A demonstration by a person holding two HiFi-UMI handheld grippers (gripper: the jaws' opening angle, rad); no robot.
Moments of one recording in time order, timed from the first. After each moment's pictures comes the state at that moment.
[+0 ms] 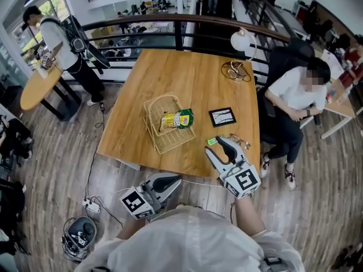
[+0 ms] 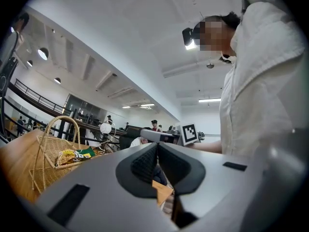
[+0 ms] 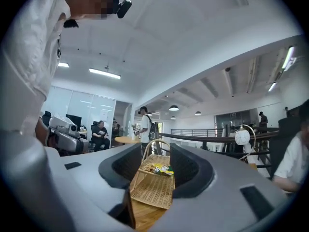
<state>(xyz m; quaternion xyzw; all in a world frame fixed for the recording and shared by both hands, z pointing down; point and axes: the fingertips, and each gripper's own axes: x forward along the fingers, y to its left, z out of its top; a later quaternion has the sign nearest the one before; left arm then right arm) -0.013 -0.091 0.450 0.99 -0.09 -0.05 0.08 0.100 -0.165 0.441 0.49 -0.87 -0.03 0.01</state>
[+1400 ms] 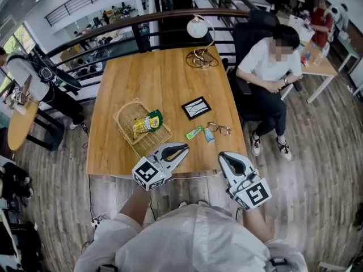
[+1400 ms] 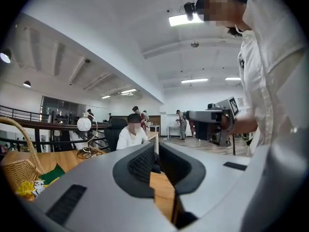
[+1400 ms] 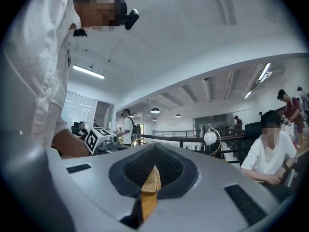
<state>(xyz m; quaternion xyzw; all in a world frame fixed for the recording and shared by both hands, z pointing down) 0.125 -0.143 0.484 1.00 0.02 0.05 -0.01 0.181 -0.059 0.434 0.60 -0.80 -0.02 -0.01</state>
